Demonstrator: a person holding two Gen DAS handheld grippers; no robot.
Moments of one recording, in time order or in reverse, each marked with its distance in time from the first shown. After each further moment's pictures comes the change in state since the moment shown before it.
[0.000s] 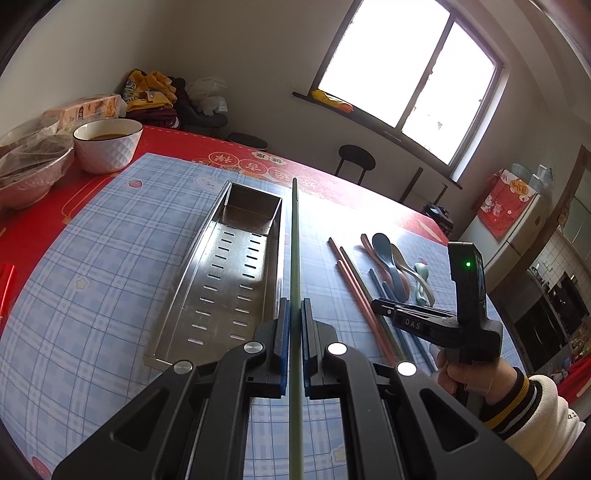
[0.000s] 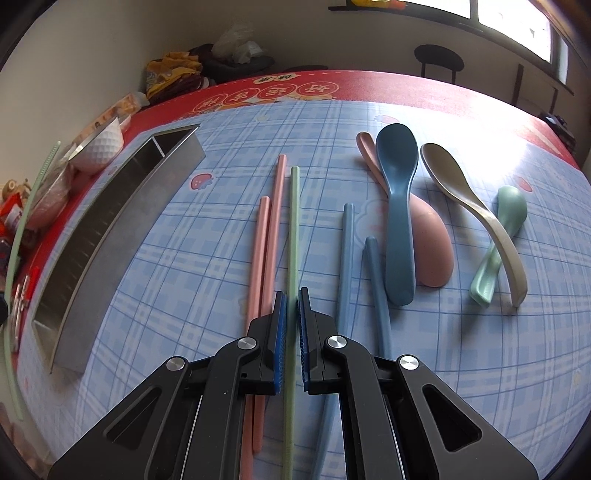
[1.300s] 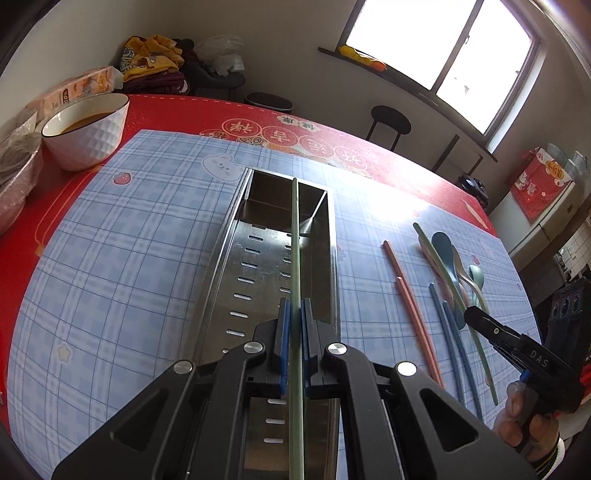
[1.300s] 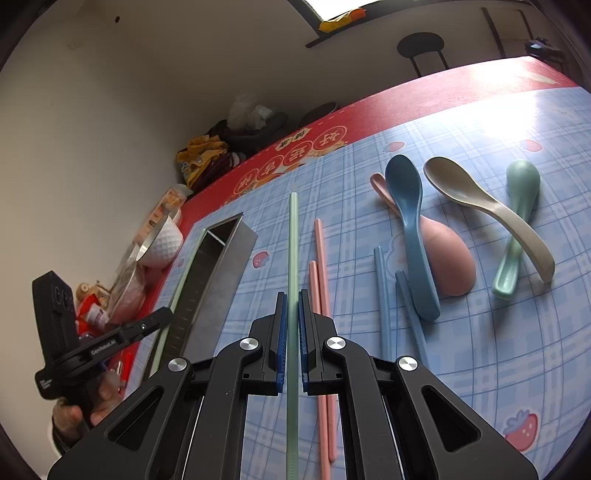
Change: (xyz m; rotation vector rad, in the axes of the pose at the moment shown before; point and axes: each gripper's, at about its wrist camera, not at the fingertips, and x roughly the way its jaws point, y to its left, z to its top) left arm 0.102 0.028 0.057 -0.001 0.204 0.108; right arm -0.036 -0.030 0.003 0.288 -0.189 0.320
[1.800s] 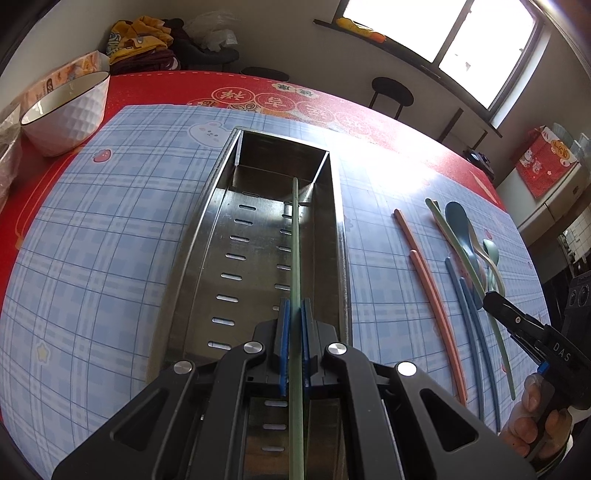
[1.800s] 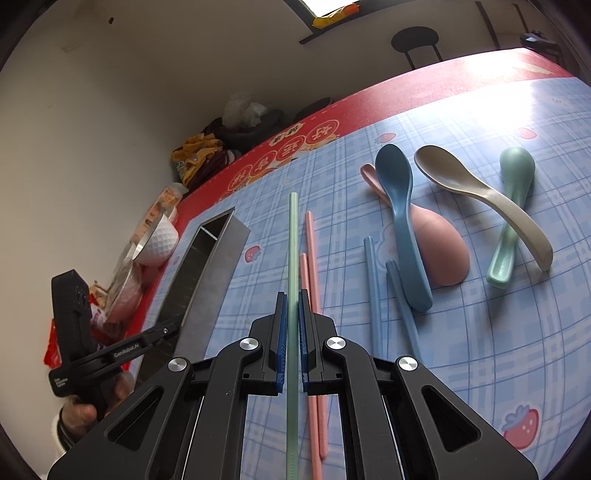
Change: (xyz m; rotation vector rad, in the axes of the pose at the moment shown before) left arm 0.031 -0.001 -0.007 0.031 0.092 0.007; right arm 0.004 -0.006 -0.004 0.019 0.013 -0.007
